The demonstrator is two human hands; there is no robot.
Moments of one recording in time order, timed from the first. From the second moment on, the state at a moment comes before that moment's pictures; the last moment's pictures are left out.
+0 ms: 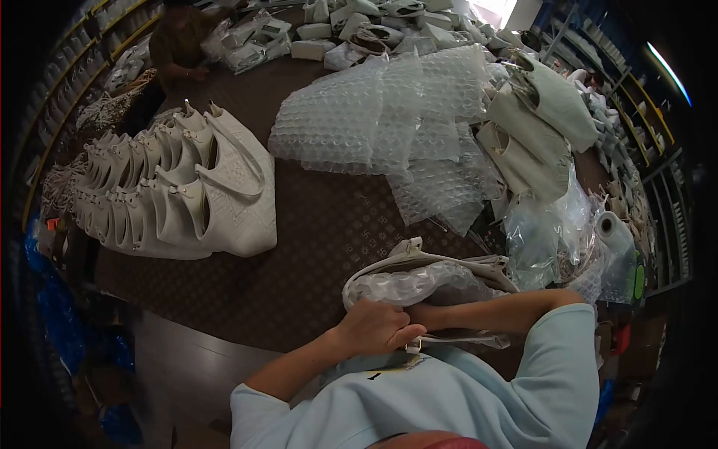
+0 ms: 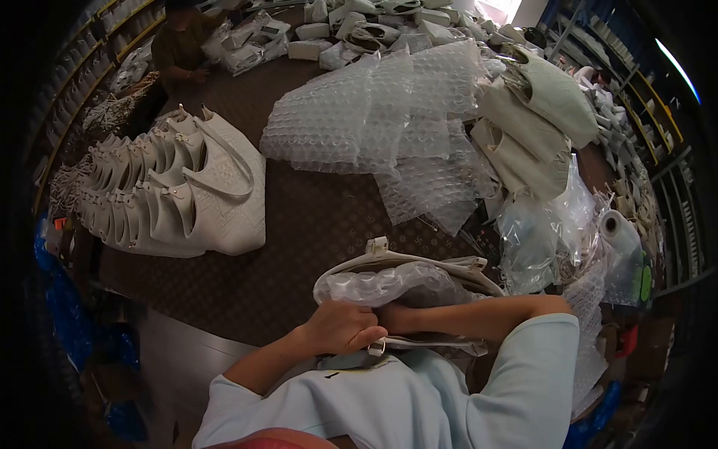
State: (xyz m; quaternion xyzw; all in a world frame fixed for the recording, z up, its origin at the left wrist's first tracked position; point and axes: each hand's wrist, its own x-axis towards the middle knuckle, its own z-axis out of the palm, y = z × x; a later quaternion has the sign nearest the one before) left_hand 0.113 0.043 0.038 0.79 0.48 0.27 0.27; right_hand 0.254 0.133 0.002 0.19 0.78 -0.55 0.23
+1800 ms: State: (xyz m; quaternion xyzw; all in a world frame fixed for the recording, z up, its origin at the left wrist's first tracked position) left_hand 0.099 0.042 0.068 0.77 0.57 0.29 0.04; right_hand 0.270 0.129 0.101 0.29 0.70 -0.56 0.32
